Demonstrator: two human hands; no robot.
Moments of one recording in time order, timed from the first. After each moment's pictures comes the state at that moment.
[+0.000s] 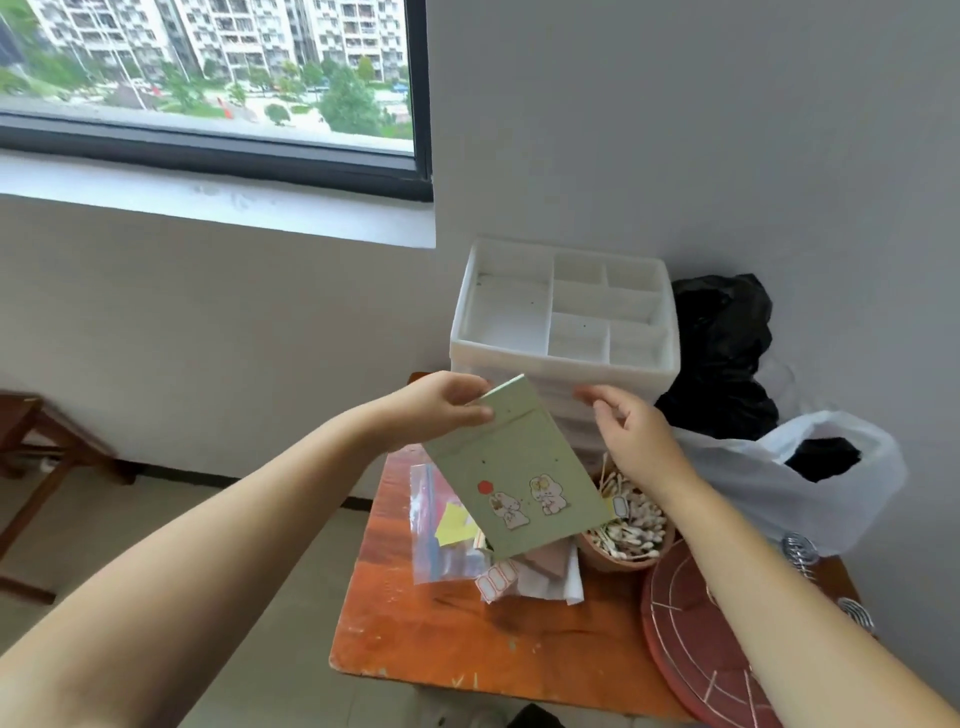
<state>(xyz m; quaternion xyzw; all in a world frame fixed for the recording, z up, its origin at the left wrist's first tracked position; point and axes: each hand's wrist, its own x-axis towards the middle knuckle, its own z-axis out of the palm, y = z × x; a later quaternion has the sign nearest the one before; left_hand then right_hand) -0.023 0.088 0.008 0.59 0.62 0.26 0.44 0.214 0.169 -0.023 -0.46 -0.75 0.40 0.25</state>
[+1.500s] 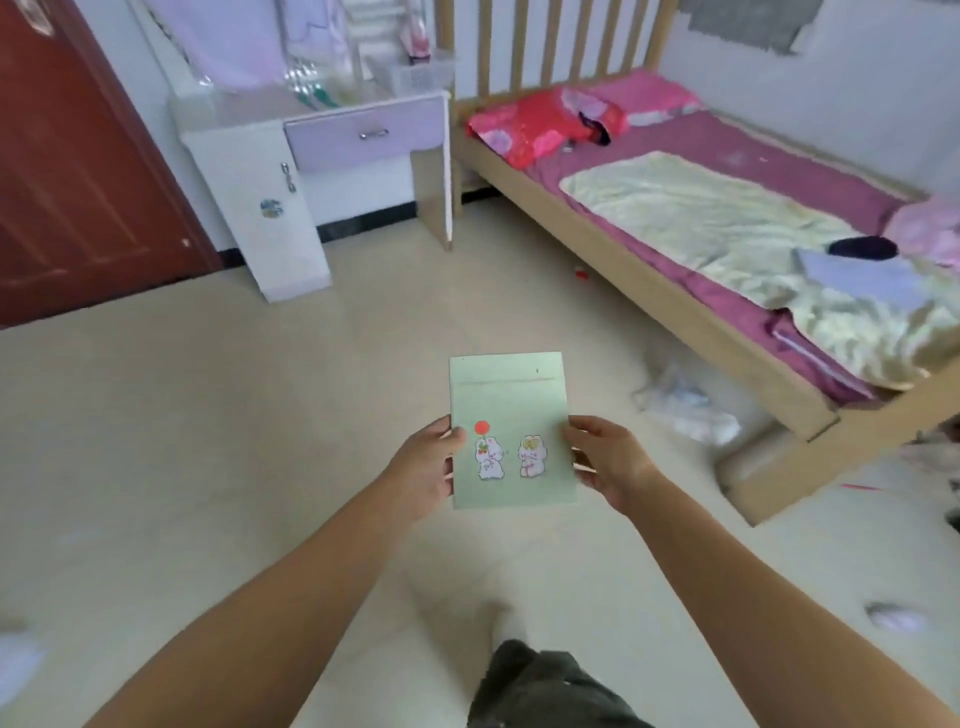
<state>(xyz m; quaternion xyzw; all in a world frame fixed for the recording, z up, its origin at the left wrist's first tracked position) 0.157 -1.081 -0.096 0.50 -0.35 -0.74 0.28 -0.051 -1.037 -0.087 0.26 -0.65 0.44 -0.56</state>
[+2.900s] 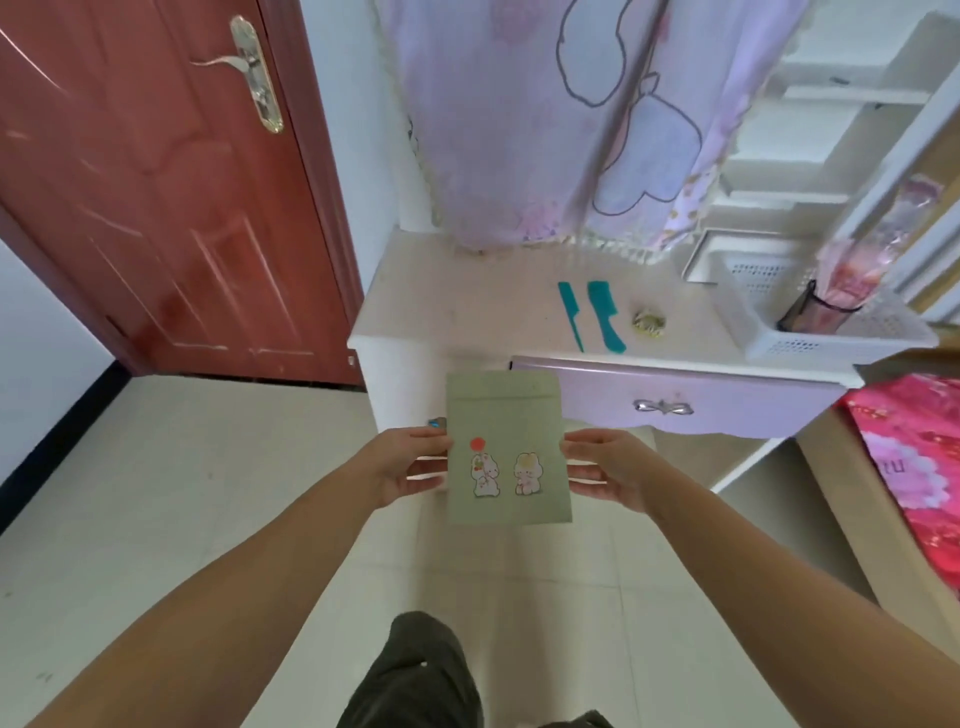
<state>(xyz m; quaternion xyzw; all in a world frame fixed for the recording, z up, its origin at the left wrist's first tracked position) 0.498 -2.152 -0.086 0.62 -0.19 -0.63 0.43 0.240 -2.251 -0.077 0.46 -0.53 0.15 -0.70</state>
